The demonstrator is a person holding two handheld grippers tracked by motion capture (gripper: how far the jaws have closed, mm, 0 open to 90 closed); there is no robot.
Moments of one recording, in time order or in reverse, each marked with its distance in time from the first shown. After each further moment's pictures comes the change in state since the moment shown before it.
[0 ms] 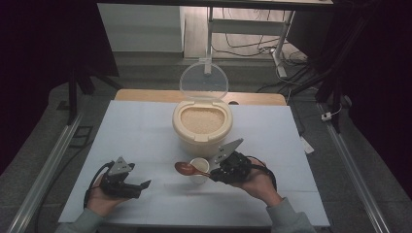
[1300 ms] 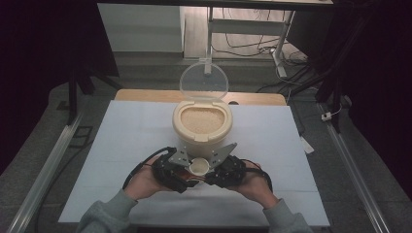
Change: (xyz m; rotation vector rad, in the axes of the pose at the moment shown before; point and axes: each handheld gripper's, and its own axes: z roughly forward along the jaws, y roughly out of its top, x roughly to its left) left arm -0.087 0.130 0.034 0.144 -0.317 0.399; right arm 0.013 0.009 0.008 -0.008 0.020 -0.072
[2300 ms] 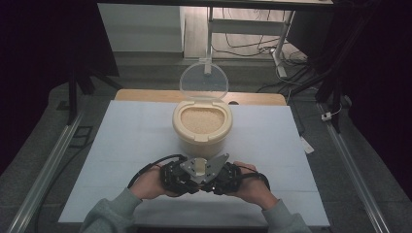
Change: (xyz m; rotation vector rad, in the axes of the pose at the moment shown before) left arm -0.004 0.001 0.025 0.163 -0.183 0.102; right arm 0.017 0.005 0.007 0.025 0.019 -0.206
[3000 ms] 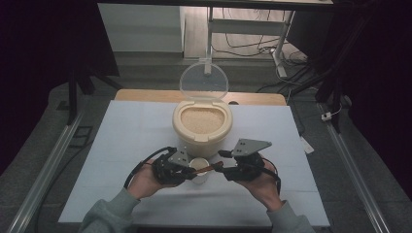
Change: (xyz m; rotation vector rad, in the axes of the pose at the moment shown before) left arm 0.003 -0.010 -0.024 -0.174 0.189 -0.080; right arm -0.012 -0.035 -0.055 -0.368 -0.317 0.425
